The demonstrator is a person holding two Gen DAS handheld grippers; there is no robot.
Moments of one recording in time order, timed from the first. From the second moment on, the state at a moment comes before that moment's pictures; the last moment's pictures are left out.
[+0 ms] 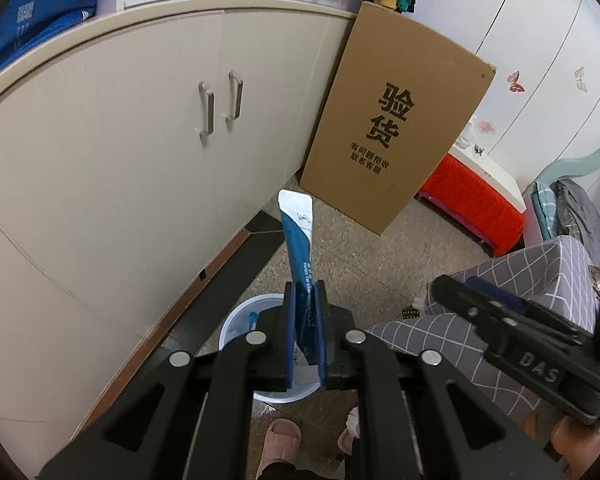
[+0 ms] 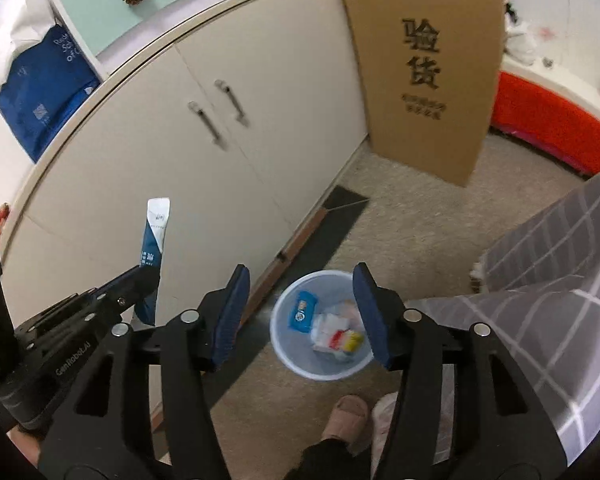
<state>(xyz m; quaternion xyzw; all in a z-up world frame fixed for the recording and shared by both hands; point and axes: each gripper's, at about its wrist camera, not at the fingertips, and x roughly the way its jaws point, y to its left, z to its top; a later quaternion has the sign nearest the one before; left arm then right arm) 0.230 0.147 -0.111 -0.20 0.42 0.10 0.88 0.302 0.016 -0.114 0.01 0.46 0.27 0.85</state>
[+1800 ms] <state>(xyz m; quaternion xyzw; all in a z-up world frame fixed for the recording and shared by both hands) 0.247 0.137 -0.106 -0.19 0.43 0.16 0.87 0.306 -0.006 -0.102 0.04 0.42 0.20 0.88</state>
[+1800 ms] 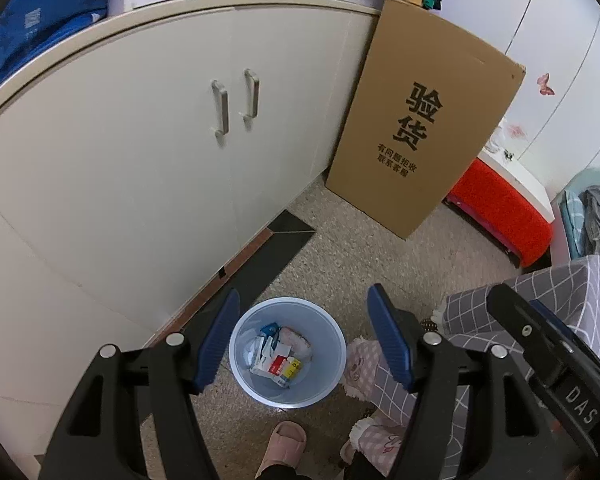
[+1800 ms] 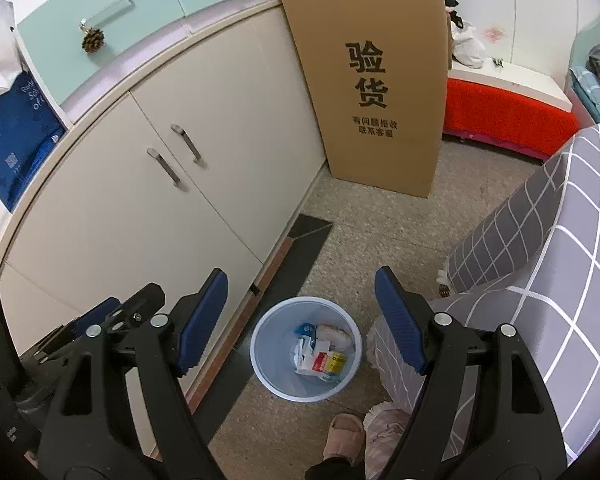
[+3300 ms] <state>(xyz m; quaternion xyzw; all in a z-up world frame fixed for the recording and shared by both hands) 0.261 -0.232 -0.041 -0.05 0.46 -0.18 0.87 0.201 -0.436 -0.041 0.14 0.38 -0.06 0.91</state>
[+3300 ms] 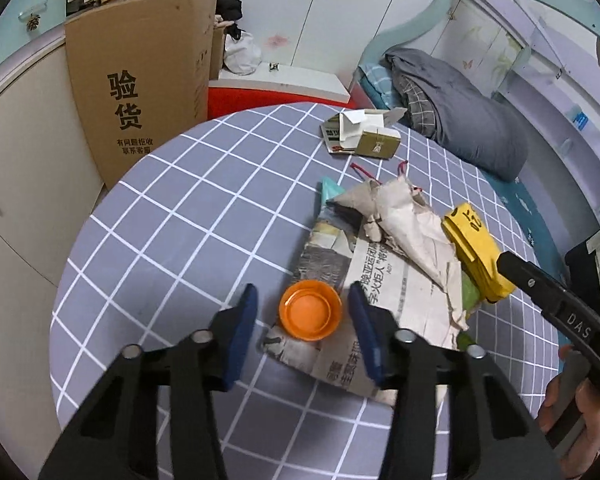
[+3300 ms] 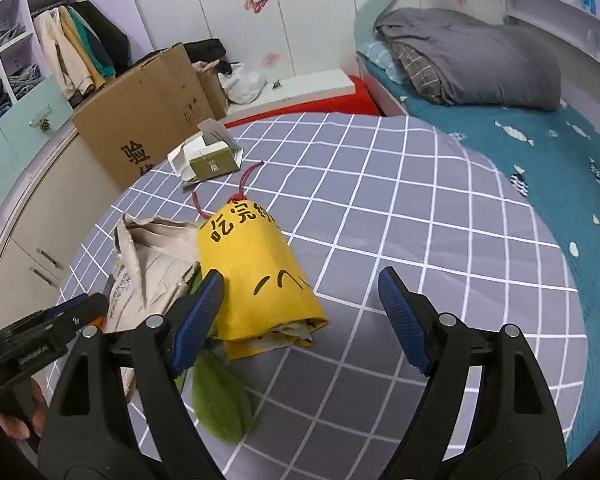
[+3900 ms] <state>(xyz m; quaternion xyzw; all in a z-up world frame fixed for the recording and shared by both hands) 0.250 -0.197 -0.019 -0.06 0.42 -0.15 0.89 0.223 -0.426 -0.054 0.13 0.41 -0.02 0.90</state>
